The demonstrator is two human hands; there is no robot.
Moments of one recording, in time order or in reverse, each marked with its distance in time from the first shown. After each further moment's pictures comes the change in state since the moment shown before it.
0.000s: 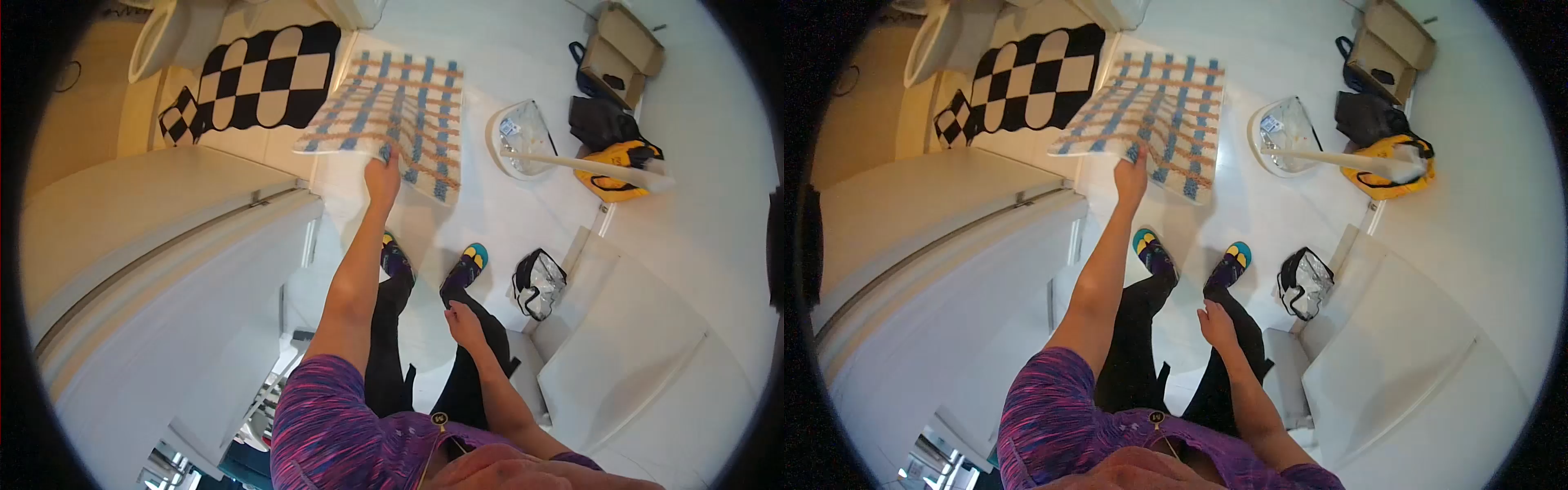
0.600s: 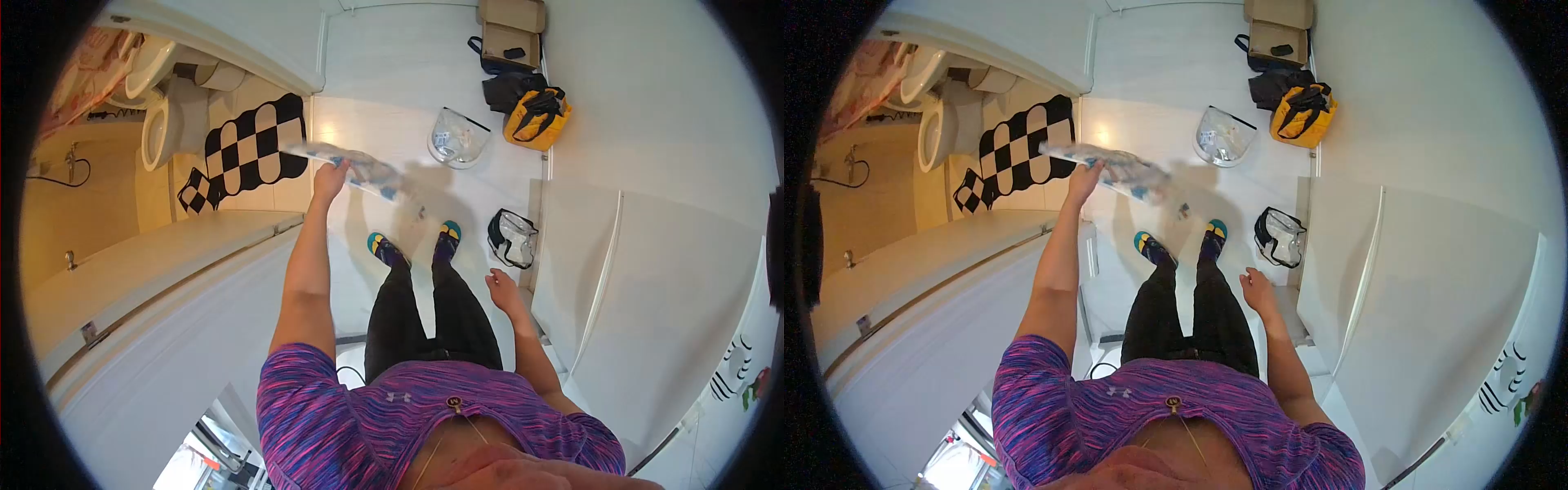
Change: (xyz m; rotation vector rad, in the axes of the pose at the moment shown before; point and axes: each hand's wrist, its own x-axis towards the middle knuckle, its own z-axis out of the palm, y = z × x) left_hand -0.013 0.203 -0.148 0.488 -0.573 0.044; right_hand -0.179 -0.027 -0.171 0.127 0.342 0.177
